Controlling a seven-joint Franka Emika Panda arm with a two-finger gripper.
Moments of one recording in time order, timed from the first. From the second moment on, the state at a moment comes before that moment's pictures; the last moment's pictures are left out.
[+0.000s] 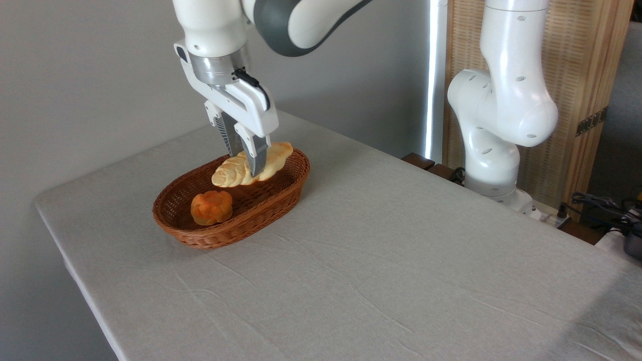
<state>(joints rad) -0.27 -0.08 -0.01 -1.90 -0.27 1.78 0.51</state>
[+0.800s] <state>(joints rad) -0.27 0.08 -0.15 -1.84 -0.21 1.94 0.43</state>
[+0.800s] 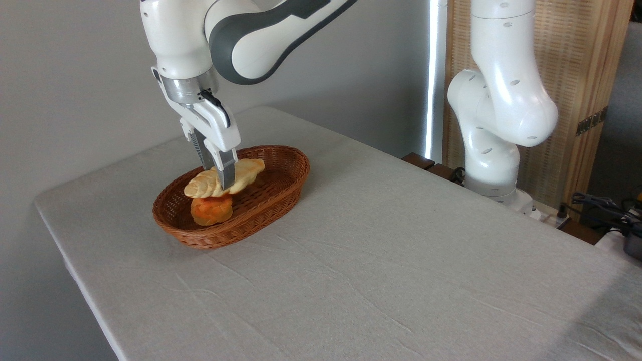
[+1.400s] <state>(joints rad) -0.27 0.10 -0.15 -1.84 -0.18 1.95 0.42</state>
